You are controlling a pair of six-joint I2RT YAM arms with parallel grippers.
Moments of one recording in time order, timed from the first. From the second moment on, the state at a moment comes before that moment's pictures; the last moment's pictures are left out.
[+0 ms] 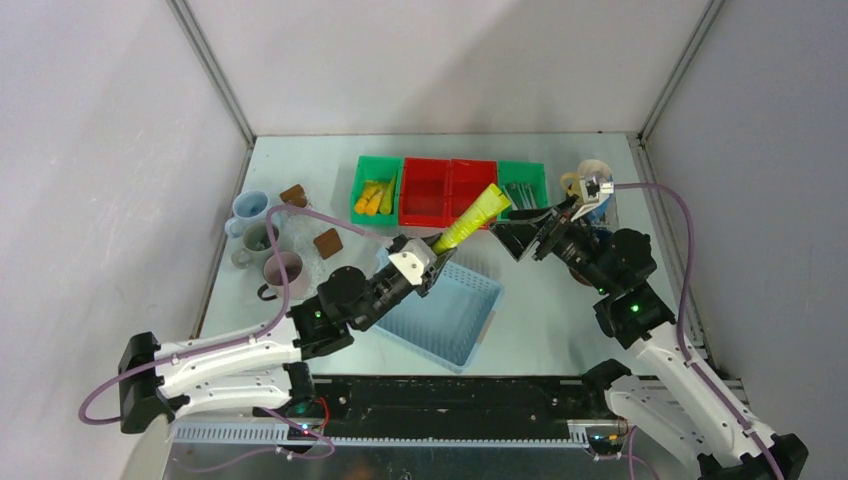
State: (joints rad) left arm -1.16 0.95 0.70 0.38 -0.31 0.24; right arm 0.47 0.73 0.70 0.16 -0.34 0.65
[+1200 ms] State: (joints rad) left arm -1.22 1.00 0.70 0.50 -0.30 0.25; right arm 0.48 0.75 0.70 0.36 -0.32 0.81
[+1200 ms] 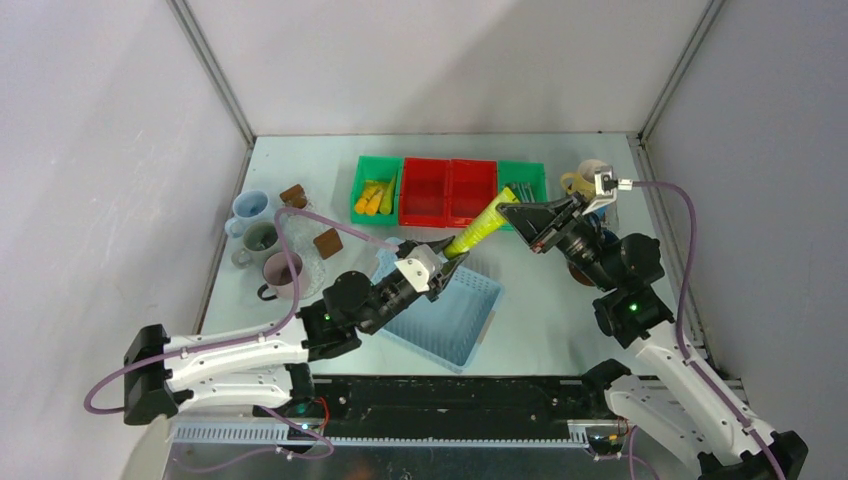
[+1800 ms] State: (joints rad) left arm -1.21 0.93 0.70 0.41 -0.42 0.24; right arm 0.32 0.60 0.70 0.15 -0.21 0.50
